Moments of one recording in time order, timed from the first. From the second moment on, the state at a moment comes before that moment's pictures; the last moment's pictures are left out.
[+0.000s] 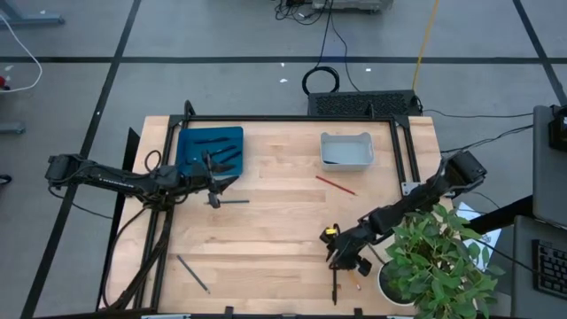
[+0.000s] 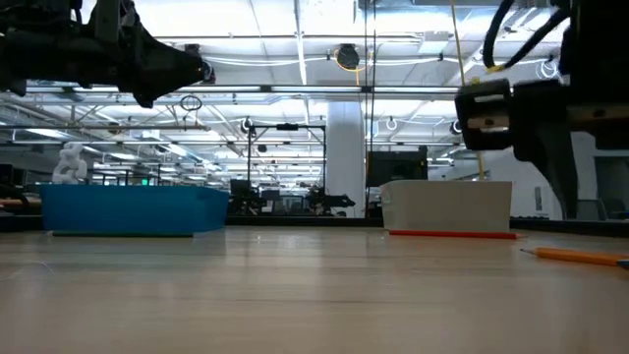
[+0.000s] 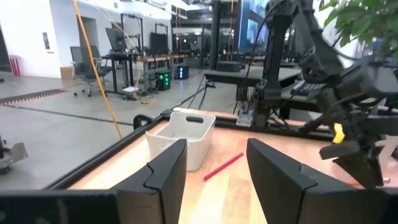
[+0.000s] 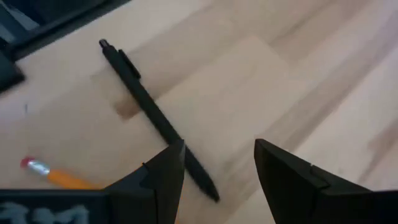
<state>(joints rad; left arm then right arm) -0.05 0.73 0.12 0.70 -0.29 -0.01 0.51 1.60 0.70 0.00 -0.19 -0.32</state>
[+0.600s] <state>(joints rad) -0.05 0.73 0.12 0.68 -0.32 -0.03 0.52 1.68 0.73 -0.07 -0.21 -0.37</state>
